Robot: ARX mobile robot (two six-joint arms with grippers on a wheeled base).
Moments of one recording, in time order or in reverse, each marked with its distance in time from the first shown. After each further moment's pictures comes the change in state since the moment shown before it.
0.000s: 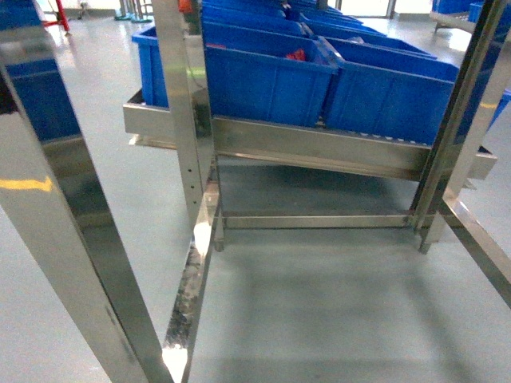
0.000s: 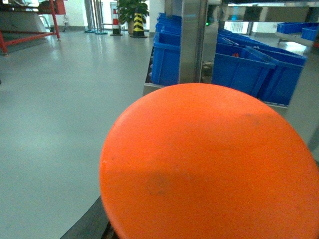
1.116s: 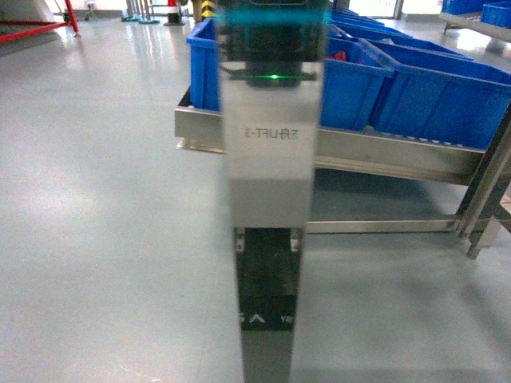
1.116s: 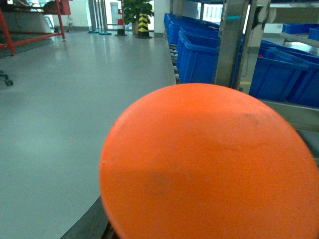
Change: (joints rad) left arm 0.000 0.000 0.000 0.000 0.002 0.000; right arm 0.000 0.000 0.000 -0.002 0.000 0.000
